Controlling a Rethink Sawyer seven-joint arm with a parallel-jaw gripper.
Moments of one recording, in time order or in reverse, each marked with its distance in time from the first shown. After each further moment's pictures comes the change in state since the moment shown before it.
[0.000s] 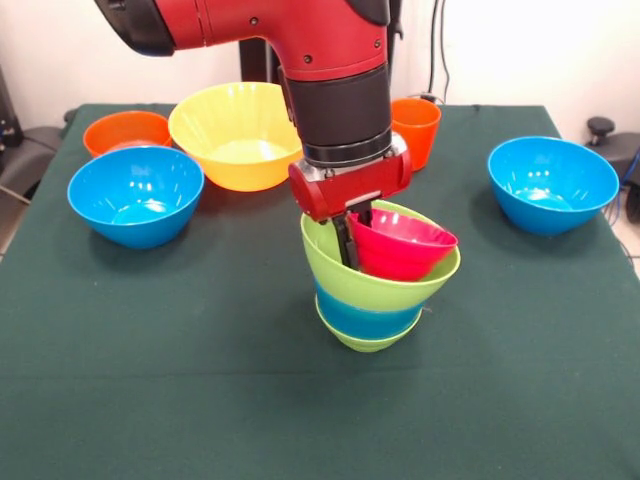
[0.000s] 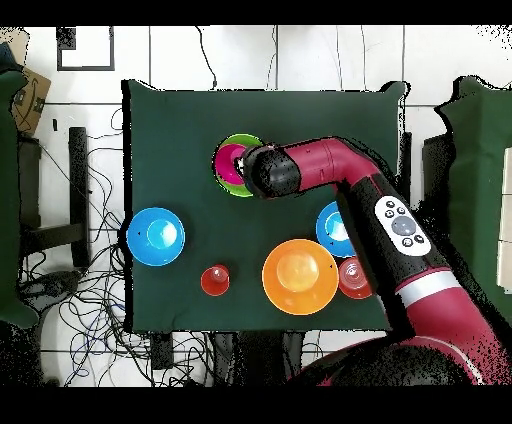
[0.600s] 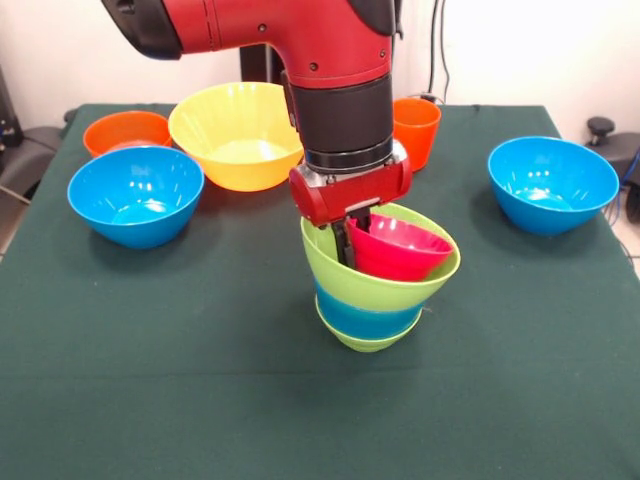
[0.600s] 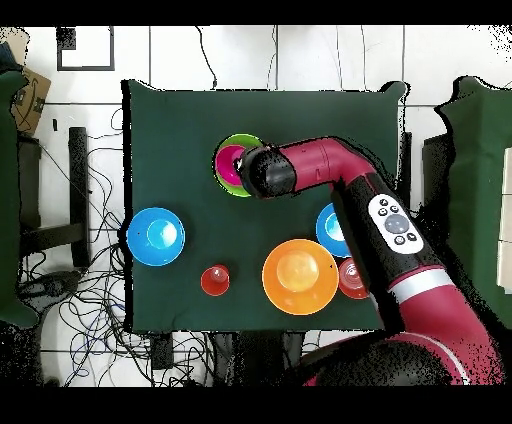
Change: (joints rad) arm 0.036 0.001 -0.042 -0.016 -0.004 0.000 0.000
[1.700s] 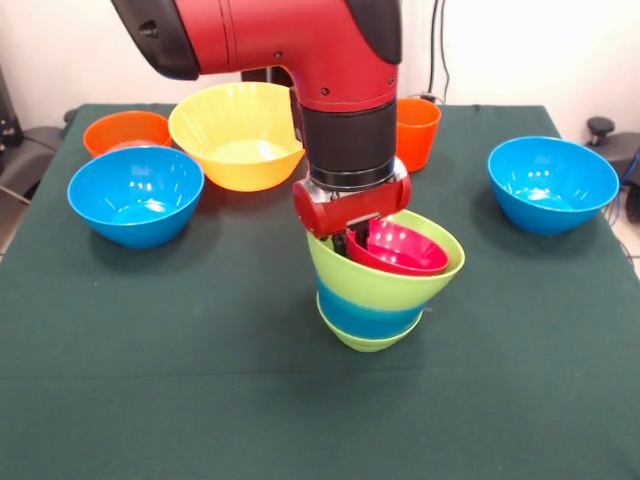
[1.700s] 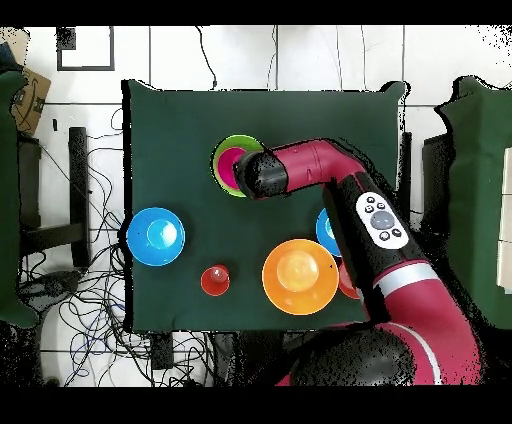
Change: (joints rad) arm 0.069 0.022 -0.083 -0.037 0.000 0.009 0.000
